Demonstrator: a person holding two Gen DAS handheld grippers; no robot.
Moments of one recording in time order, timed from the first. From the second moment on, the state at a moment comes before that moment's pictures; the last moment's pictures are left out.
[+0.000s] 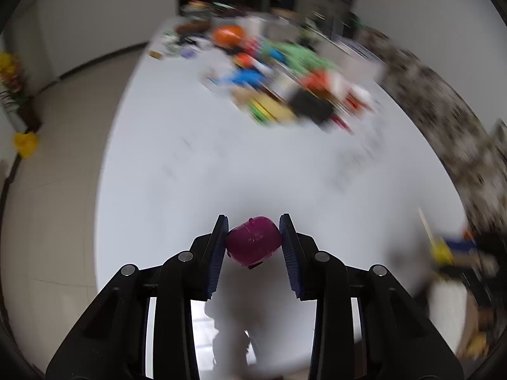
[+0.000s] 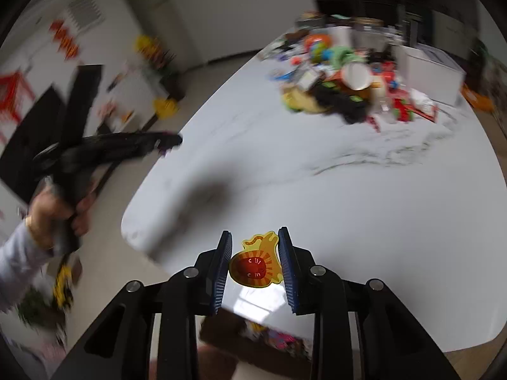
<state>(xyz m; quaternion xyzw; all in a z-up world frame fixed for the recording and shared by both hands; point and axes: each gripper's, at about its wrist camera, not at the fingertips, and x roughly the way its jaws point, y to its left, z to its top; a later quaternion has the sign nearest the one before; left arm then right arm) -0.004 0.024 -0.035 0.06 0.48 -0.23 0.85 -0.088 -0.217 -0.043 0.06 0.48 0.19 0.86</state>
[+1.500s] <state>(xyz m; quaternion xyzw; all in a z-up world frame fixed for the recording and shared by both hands) -0.140 0.030 -0.097 -0.02 0.52 -0.17 0.83 0.037 -0.252 -0.050 0.12 0.42 0.11 0.89</state>
